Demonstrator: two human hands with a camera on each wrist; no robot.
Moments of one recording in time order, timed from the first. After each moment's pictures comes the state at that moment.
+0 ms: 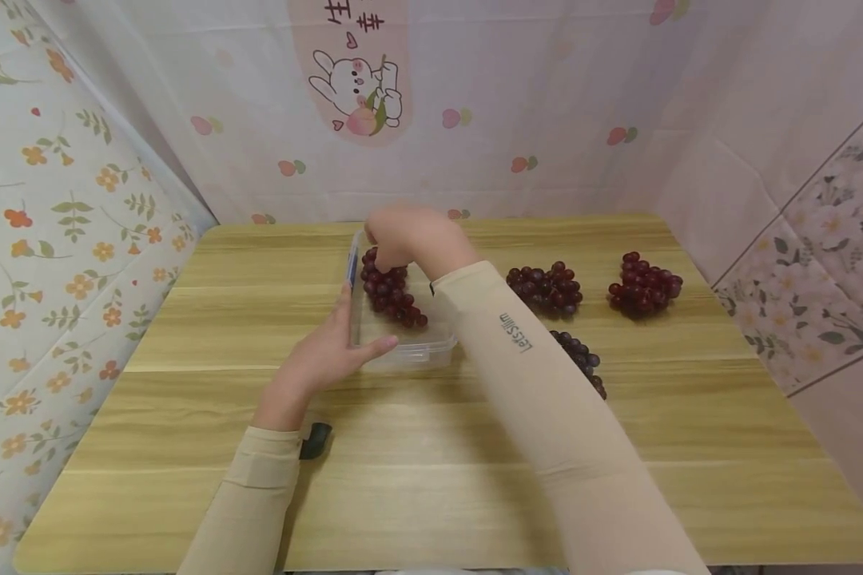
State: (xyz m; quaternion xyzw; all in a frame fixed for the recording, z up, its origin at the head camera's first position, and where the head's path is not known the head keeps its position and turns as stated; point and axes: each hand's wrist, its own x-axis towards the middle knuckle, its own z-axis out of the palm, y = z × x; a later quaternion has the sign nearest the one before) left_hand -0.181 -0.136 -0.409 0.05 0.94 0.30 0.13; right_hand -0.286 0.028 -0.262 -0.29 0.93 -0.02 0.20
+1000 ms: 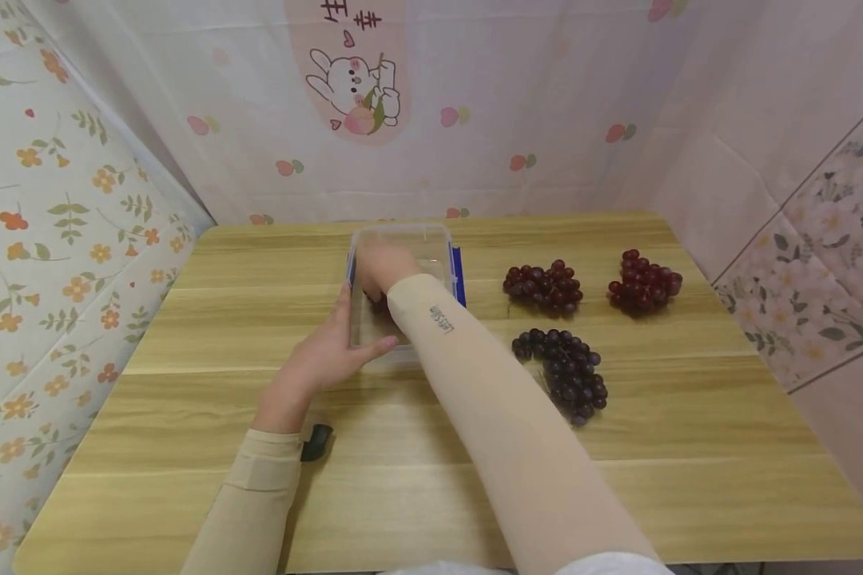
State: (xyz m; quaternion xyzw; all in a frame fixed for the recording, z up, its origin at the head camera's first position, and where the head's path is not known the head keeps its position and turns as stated) left_hand -0.180 -0.137 -0.412 0.05 0.95 0.30 0.11; right_hand -0.303 -0.012 -0.341 -0.25 0.95 -0.04 0.19
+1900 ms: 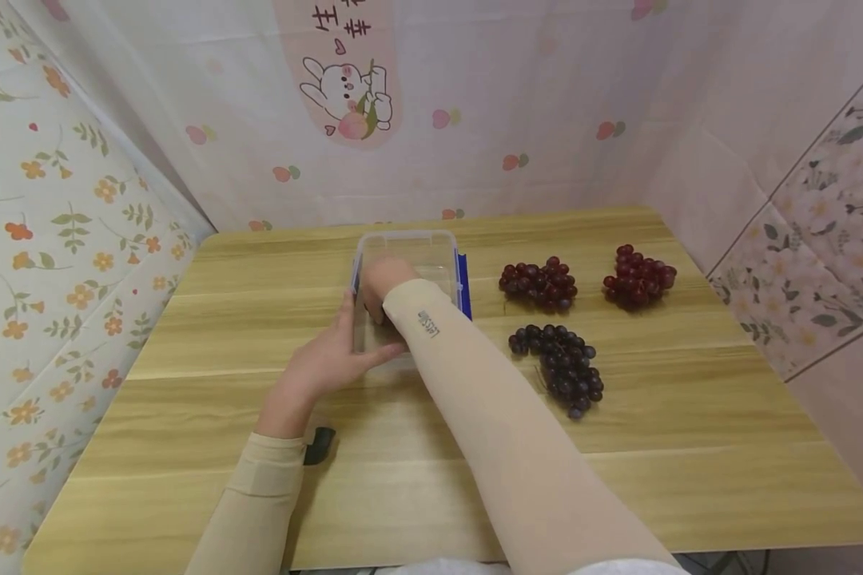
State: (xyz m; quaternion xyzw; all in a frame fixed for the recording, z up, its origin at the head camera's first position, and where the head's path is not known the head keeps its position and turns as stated) left_hand -0.170 -0.123 -0.402 0.04 0.95 0.28 0.14; right_hand -0.290 -0.006 -0.343 -0.21 0.94 0.00 0.26
